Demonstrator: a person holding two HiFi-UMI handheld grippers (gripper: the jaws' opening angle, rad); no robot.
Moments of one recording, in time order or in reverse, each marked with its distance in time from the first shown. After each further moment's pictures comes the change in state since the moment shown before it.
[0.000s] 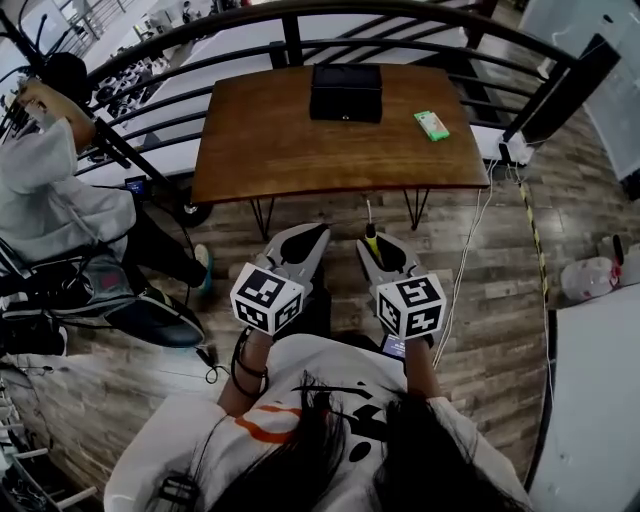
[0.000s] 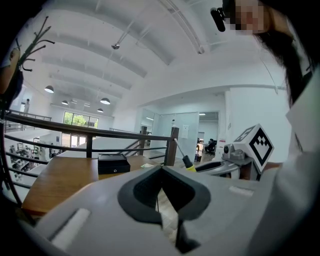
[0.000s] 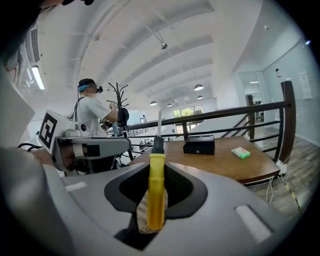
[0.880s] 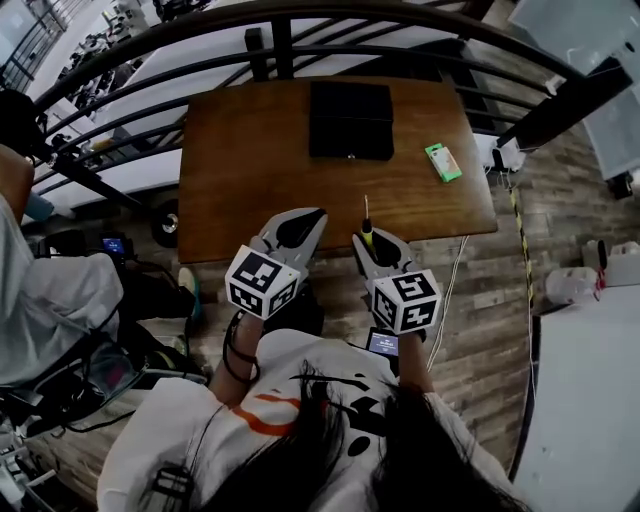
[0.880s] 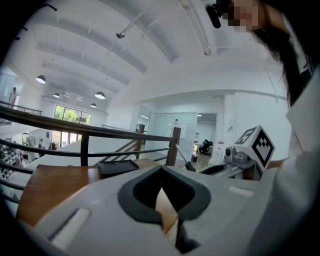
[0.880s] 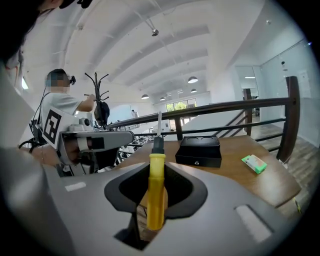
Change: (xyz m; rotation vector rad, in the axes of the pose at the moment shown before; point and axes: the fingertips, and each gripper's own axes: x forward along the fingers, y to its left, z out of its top) left arm 0.130 0.212 0.050 -0.016 0.013 -0.104; right arm 0.206 -0.079 0.082 0.048 0.074 -0.075
